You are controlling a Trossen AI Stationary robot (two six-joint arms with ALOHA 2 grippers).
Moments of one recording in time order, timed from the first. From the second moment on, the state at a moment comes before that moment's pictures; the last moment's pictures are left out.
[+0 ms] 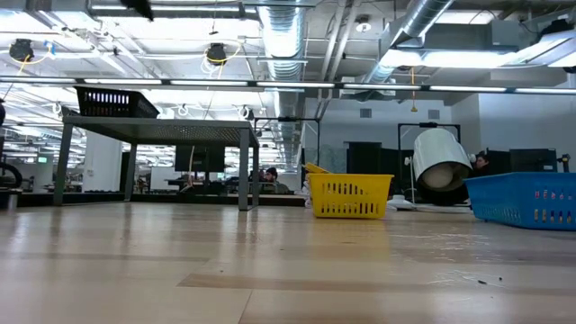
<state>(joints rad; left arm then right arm) 0.11 1.02 1.40 -1.30 -0.11 0.02 0.56 1.92 2.17 -1.57 0.78 0.60</state>
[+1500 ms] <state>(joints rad) -0.31 0.90 1.11 -0.70 -0.40 -0.03 0.03 1.92 1.62 -1.19 0.21 0.09</state>
